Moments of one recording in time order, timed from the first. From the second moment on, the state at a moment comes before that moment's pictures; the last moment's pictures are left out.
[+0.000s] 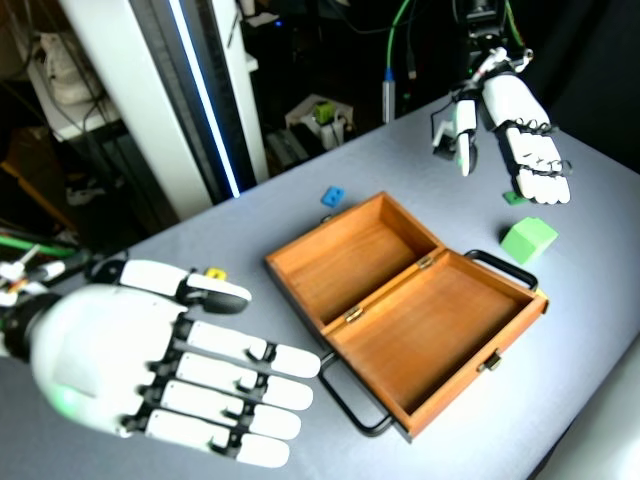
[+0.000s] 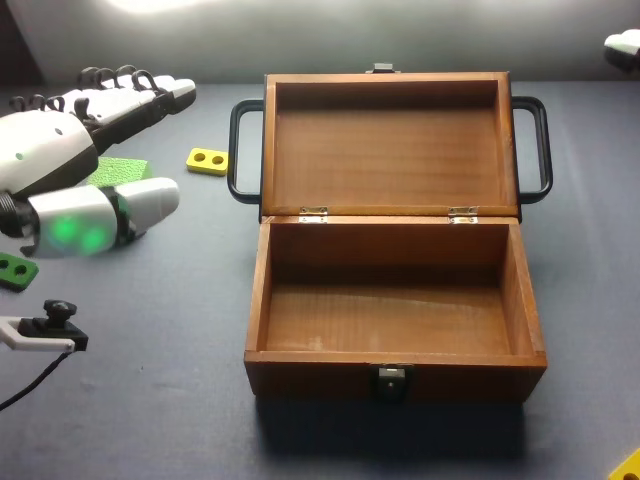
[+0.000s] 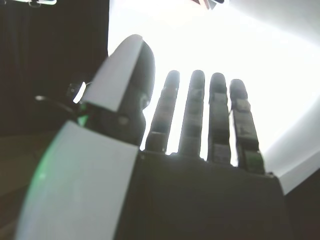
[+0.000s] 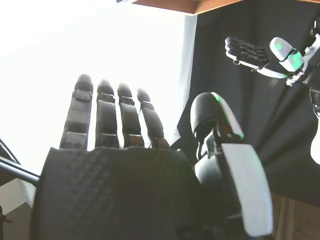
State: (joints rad) left arm 0.97 -0.87 1.11 -0.04 -0.90 0.52; right arm -1.10 -0.84 1.22 0.00 1.05 -0.38
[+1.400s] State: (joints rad) left arm 0.84 -1.00 1.26 -0.01 -0.66 0.55; right arm -0.98 -0.96 1.37 -0.06 0.82 -0.36
